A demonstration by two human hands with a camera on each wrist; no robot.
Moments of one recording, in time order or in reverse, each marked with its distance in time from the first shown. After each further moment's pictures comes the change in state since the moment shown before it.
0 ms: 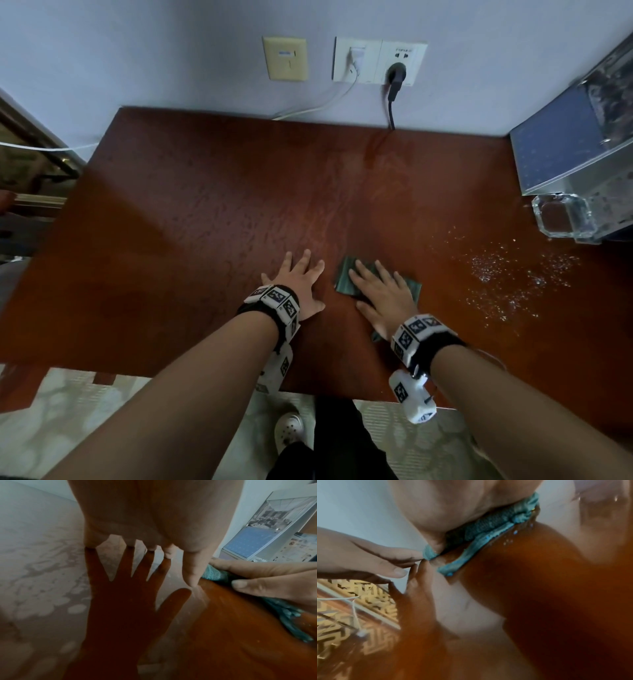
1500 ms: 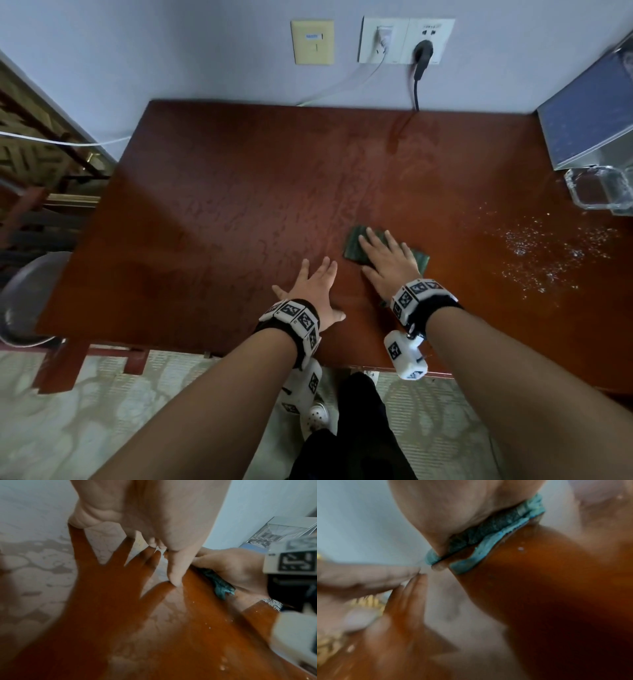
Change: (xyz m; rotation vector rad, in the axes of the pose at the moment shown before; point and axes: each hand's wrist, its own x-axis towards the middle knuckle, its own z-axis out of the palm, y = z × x) left_hand -0.044 -0.030 0.049 -0.101 0.038 -0.013; right_hand 0.031 -0.054 0.008 -0.004 0.041 0.096
